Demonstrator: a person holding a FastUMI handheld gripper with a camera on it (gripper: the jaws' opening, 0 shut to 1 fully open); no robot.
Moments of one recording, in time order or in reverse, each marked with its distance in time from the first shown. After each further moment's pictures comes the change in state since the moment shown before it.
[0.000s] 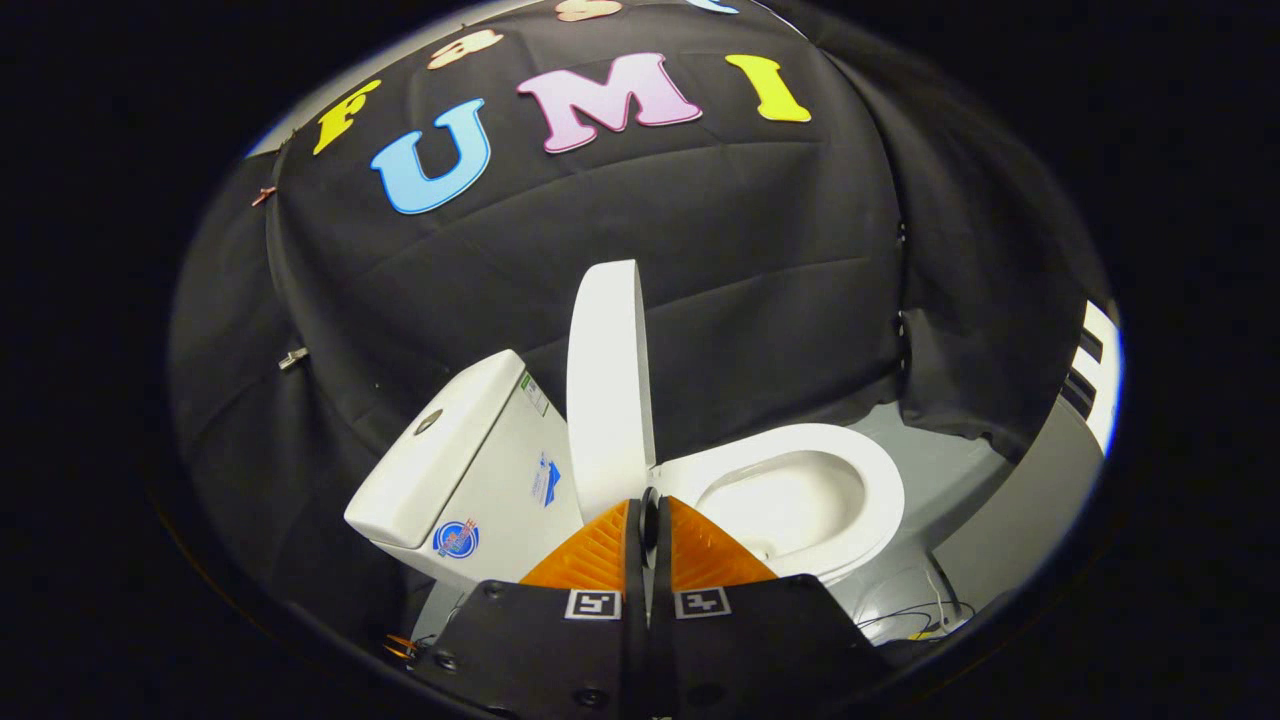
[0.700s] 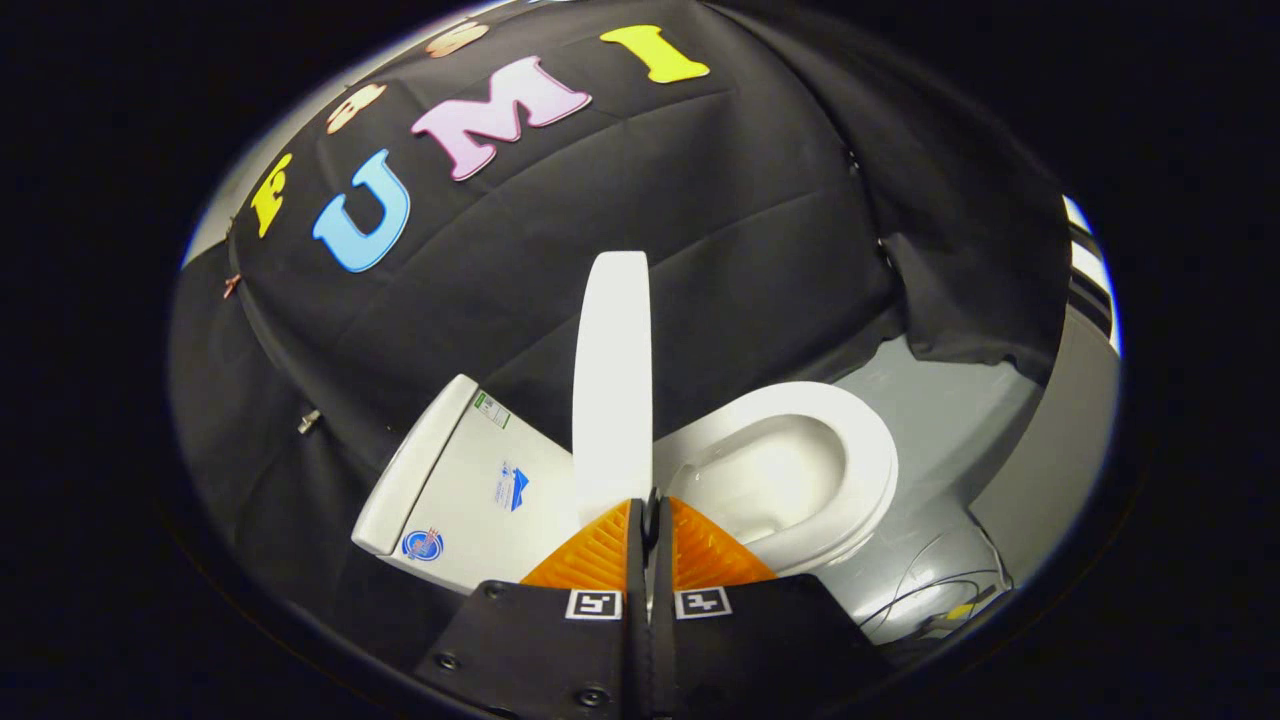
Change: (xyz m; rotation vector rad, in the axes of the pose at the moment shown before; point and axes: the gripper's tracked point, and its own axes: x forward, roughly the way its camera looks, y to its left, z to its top) arm 0.013 -0.109 -0.011 0.219 0.043 0.052
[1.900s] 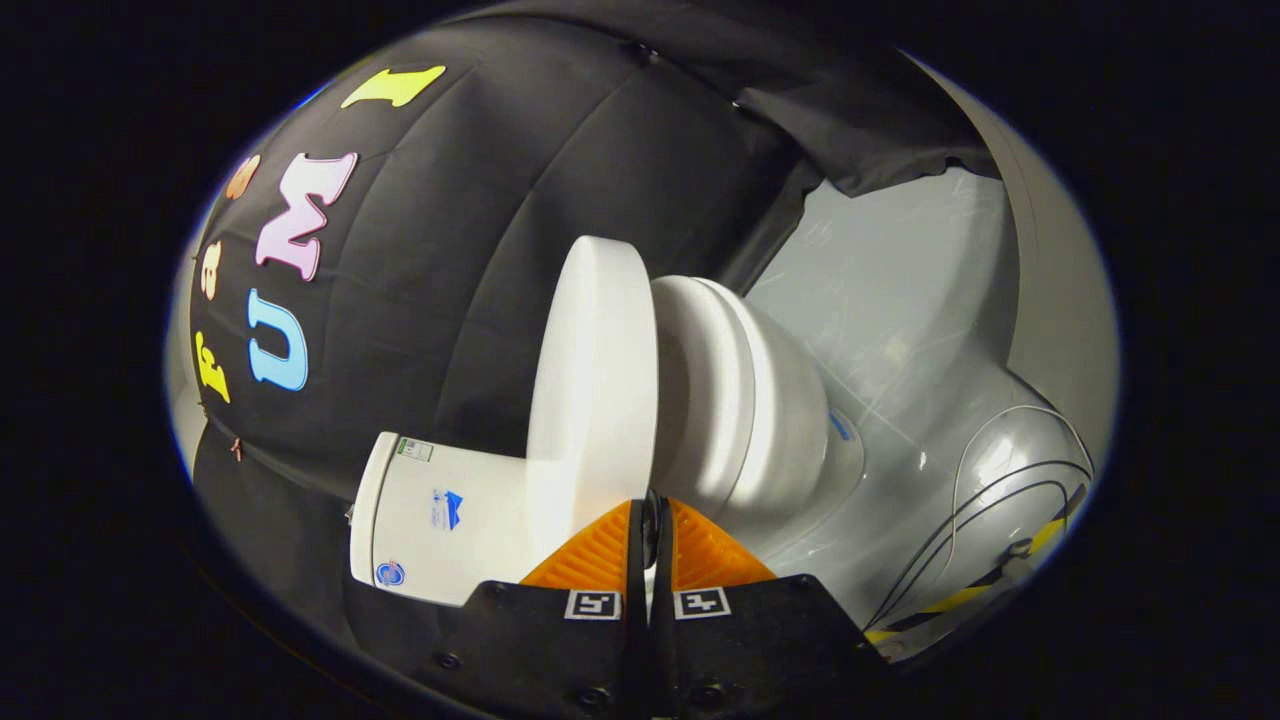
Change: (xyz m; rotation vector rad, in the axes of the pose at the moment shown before) arm 0.061 -0.202 -0.074 0.493 0.171 0.074
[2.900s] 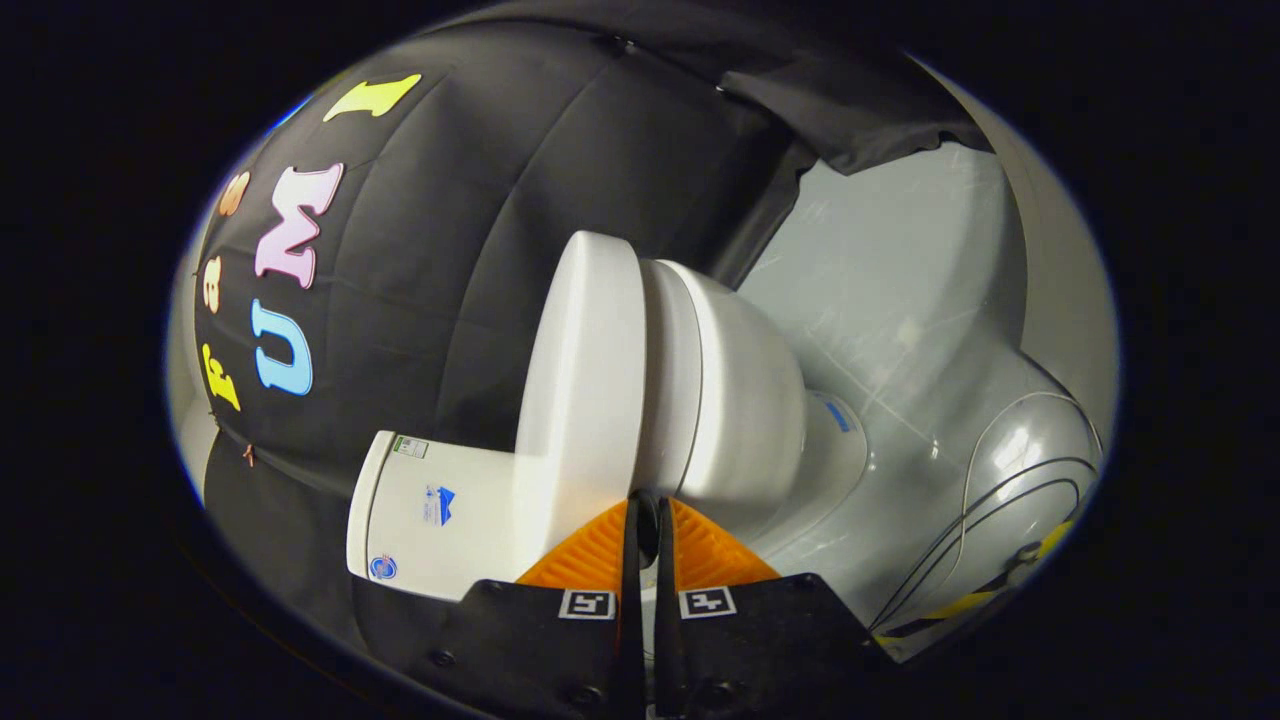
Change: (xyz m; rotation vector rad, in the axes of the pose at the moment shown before) arm 0.019 -0.050 -0.018 0.026 0.049 0.060
